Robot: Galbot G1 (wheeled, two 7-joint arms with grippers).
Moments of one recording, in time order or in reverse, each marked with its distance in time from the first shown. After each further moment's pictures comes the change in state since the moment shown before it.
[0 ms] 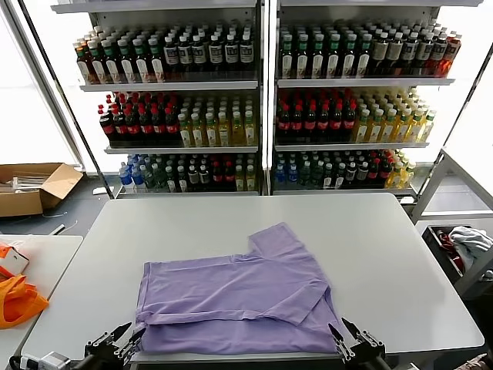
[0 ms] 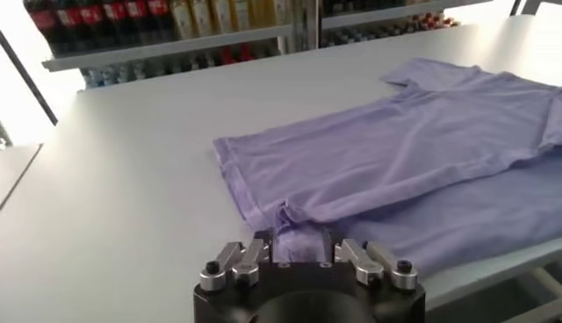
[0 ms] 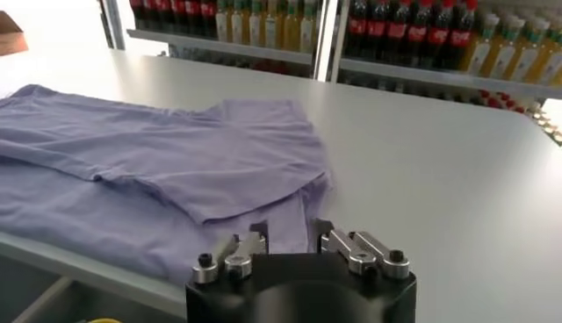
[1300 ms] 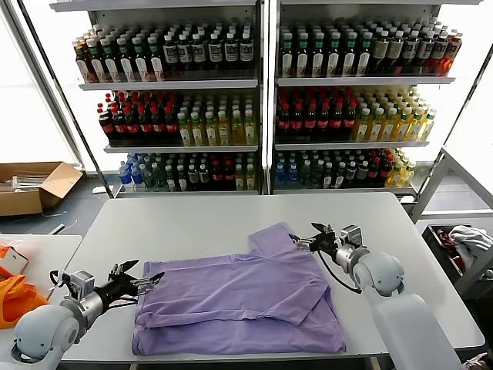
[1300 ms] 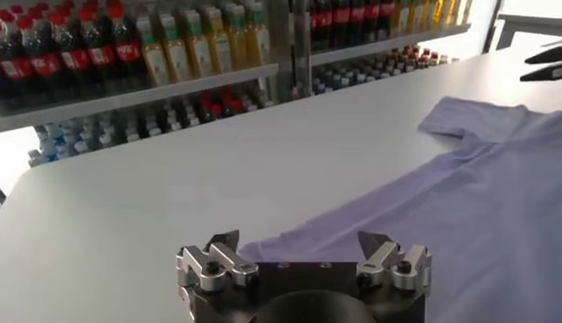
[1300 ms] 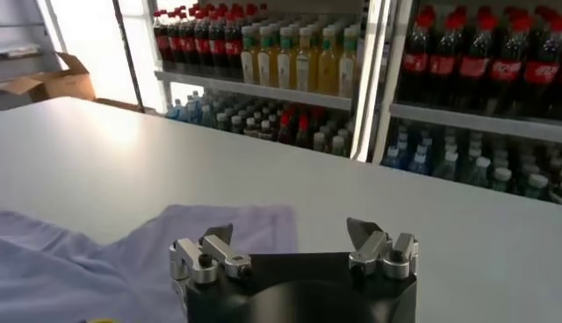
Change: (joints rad) left arm -0.628 0.254 0.373 0.482 -0.126 -0.041 0.031; right arm 1.137 0.090 -0.419 -0.911 0.051 -0.154 -0.285
